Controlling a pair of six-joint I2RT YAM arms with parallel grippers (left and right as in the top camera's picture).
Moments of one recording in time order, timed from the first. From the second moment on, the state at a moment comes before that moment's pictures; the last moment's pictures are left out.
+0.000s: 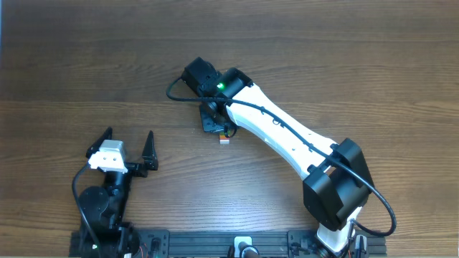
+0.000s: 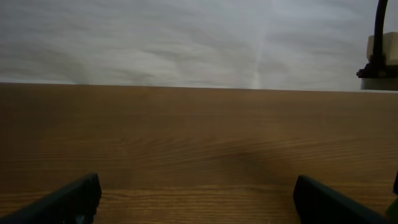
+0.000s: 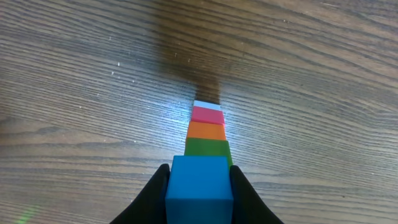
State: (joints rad) left arm -0.03 0.01 0.01 -0.07 0.08 -0.07; right arm 0.75 1.92 1.64 -1.14 0.04 0.55
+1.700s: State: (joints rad) left arm -0.03 0.01 0.01 -0.07 0.08 -0.07; right arm 0.67 1.93 1.66 -0.91 0.12 0.46
